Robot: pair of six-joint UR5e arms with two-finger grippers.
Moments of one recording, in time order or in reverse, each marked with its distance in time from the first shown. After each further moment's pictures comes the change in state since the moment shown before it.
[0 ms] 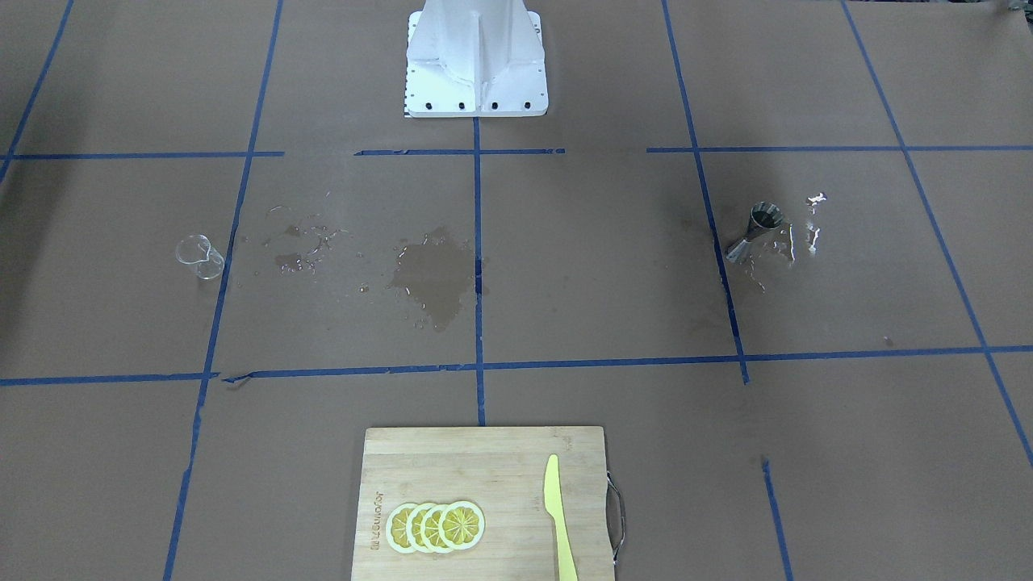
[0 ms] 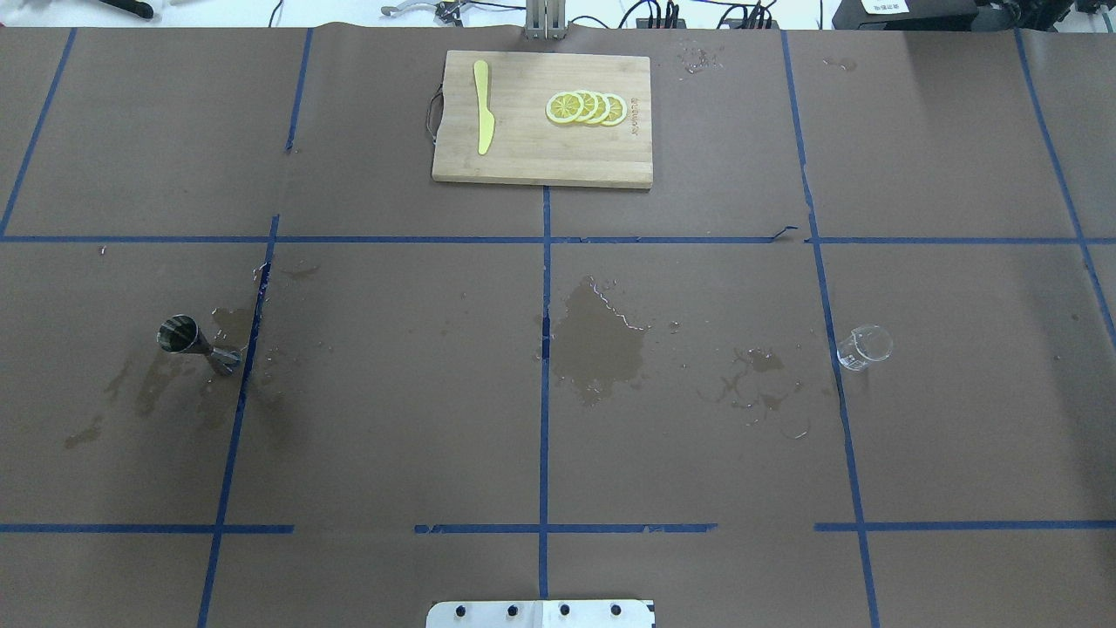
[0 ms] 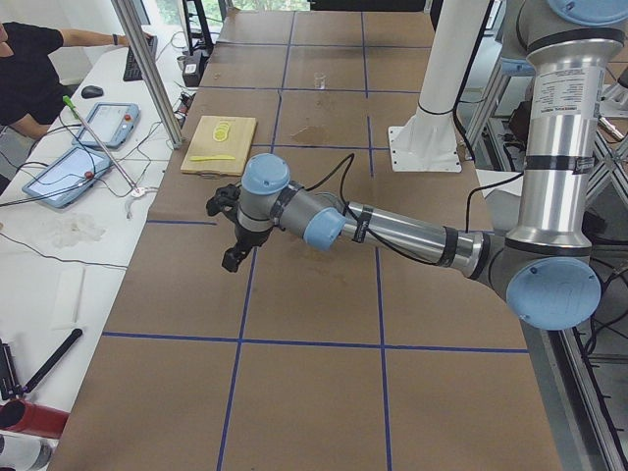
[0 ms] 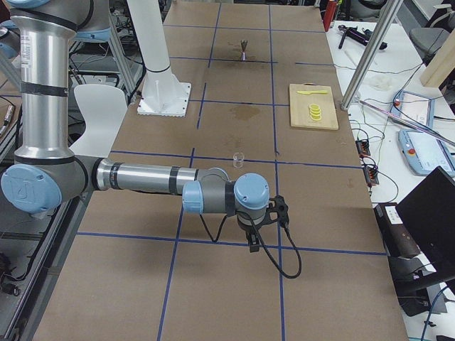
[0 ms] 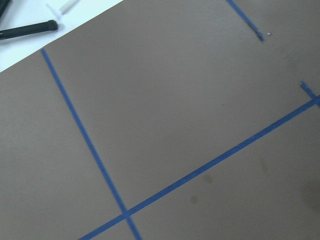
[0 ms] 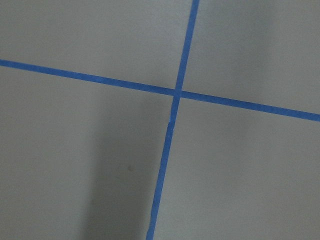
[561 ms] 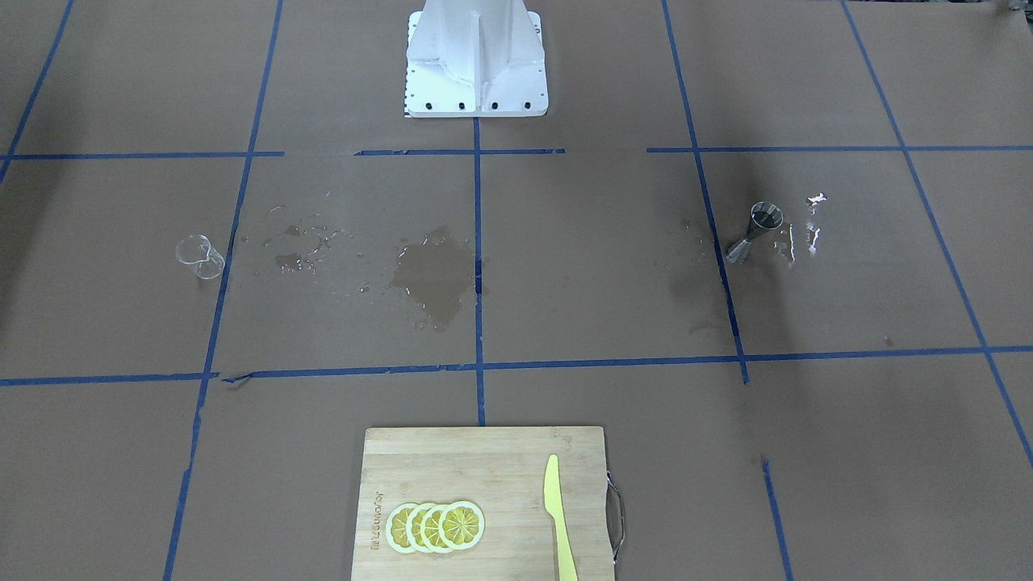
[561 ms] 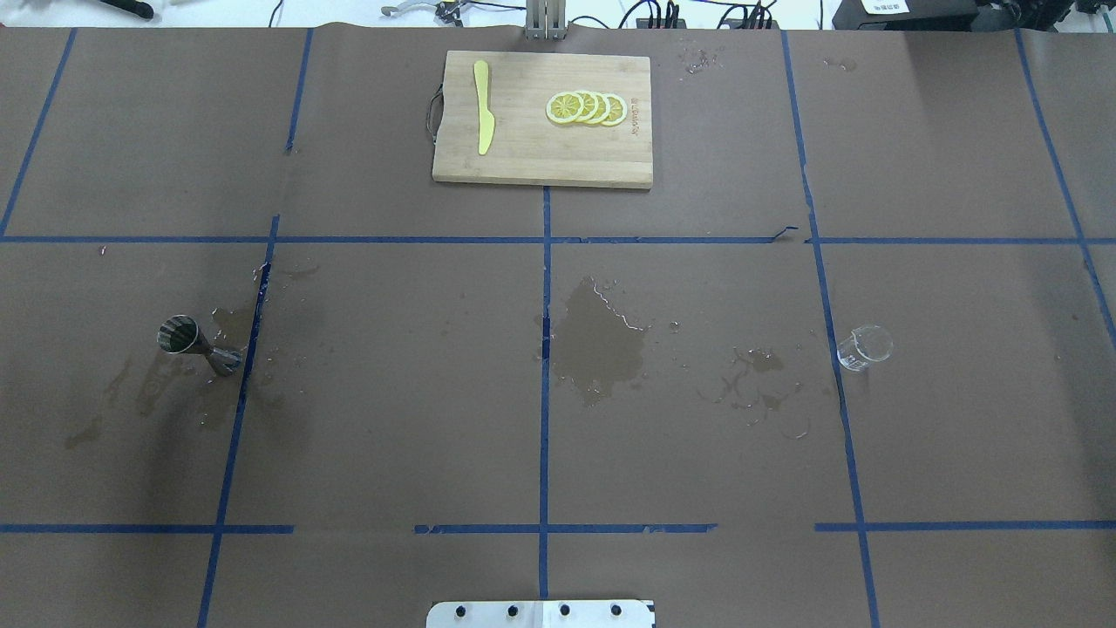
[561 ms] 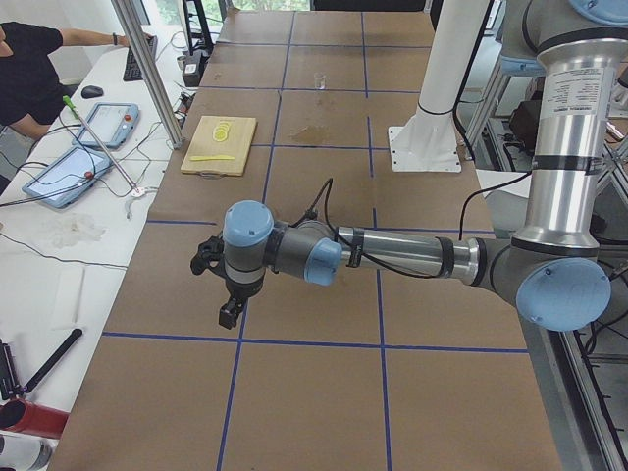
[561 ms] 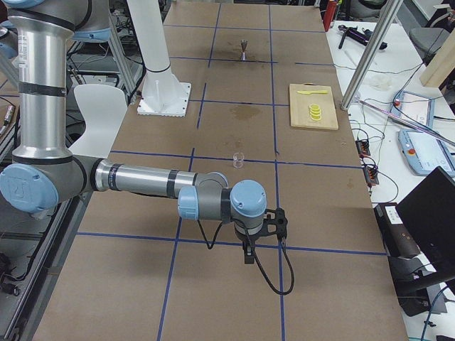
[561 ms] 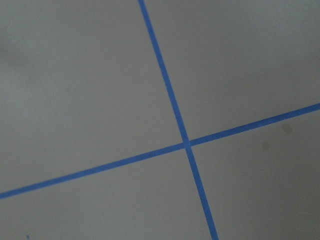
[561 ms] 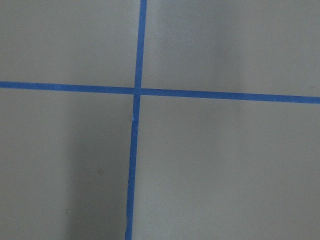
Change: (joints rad) left arm -0.027 0.040 0.096 0.074 0.005 -0.162; right arm 0.019 -0.003 -0.005 -0.001 -0.064 0.125
